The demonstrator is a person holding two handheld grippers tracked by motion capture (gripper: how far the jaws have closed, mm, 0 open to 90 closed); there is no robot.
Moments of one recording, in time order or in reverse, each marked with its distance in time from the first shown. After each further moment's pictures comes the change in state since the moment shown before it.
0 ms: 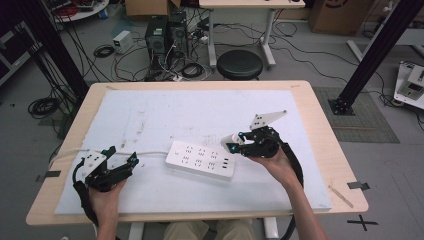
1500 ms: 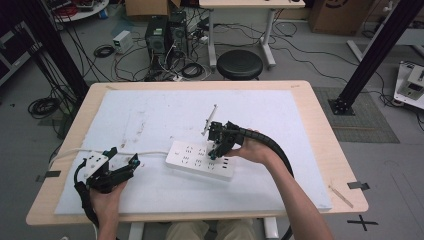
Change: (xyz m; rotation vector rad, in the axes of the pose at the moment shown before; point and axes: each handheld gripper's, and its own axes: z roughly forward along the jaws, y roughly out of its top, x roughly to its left) left arm -0.003 -0.002 -0.001 0.015 -0.009 0.017; right arm 0.012 0.060 0.093 0.611 0.004 -0.266
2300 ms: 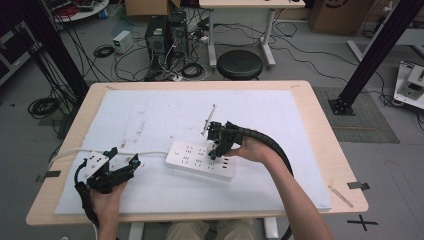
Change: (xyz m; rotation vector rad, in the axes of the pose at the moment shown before) left arm -0.001 0.000 0.000 0.006 -0.006 0.002; right arm -0.002 0.004 0.006 0.039 0.011 0.004
